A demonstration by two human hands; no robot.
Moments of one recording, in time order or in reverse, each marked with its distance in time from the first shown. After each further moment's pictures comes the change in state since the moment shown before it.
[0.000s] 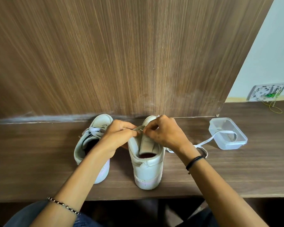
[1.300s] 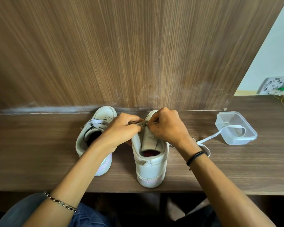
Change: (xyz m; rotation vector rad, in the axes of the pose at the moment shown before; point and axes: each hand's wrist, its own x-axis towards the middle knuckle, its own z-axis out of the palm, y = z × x) left_hand 0.006 -0.012 -0.003 0.168 -0.111 0.151; right_hand 0.002 -0.011 0.009 -0.087 0.080 -0.006
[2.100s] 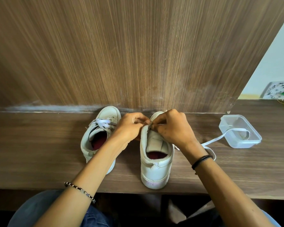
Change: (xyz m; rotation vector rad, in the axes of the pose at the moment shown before) left_hand 0.015 -0.003 0.013 -0.216 0.130 -0.056; right_hand -0.005 0.006 -0.002 0.044 0.023 -0.019
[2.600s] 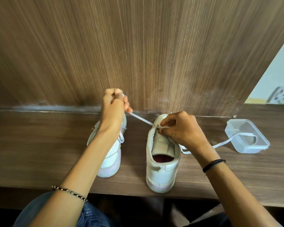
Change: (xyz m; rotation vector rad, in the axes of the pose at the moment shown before) left_hand 0.003 0.028 -0.041 -0.447 0.451 0.255; right_hand 0.002 0.004 -0.010 0.062 -0.030 0.043
